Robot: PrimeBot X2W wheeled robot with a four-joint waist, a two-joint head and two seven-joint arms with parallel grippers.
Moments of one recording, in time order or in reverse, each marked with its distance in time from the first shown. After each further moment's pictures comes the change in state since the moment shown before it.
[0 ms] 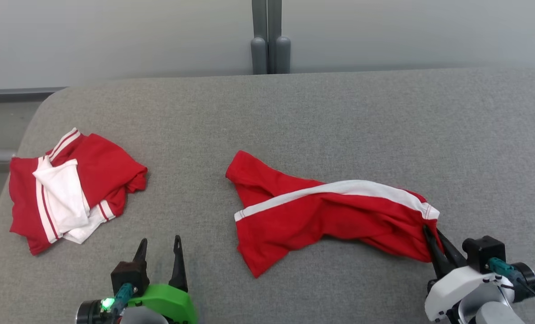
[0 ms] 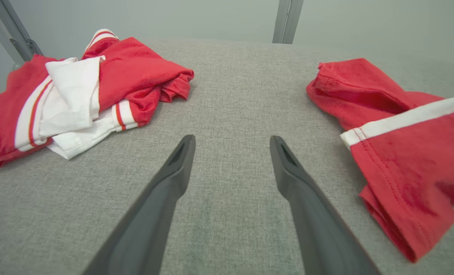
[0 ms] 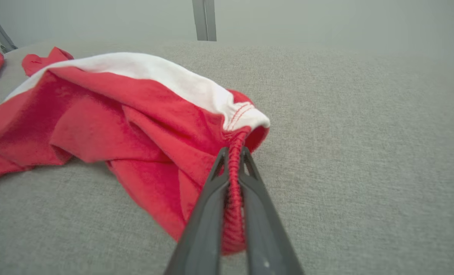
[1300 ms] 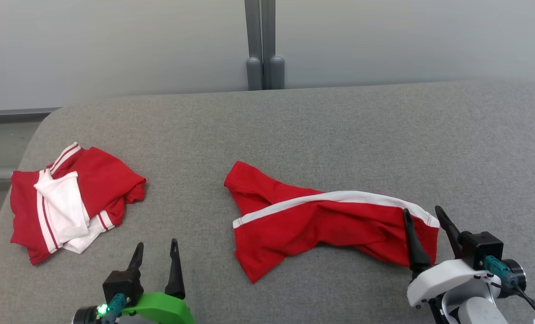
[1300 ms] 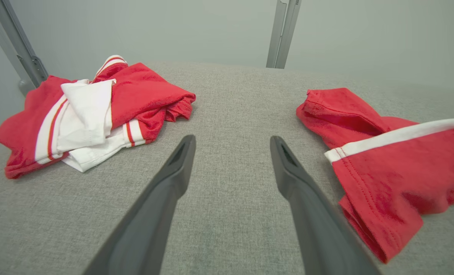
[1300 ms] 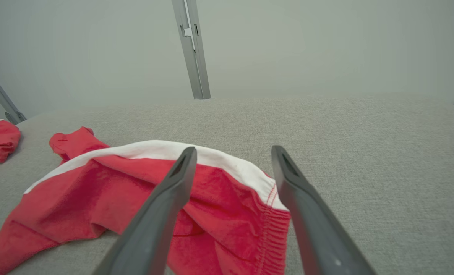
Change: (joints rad) left arm 0.083 0.000 0.043 -0.105 0.014 -0.027 0.000; right arm 0.042 0.188 -0.179 -0.130 -0.125 0.000 0.000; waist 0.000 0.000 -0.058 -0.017
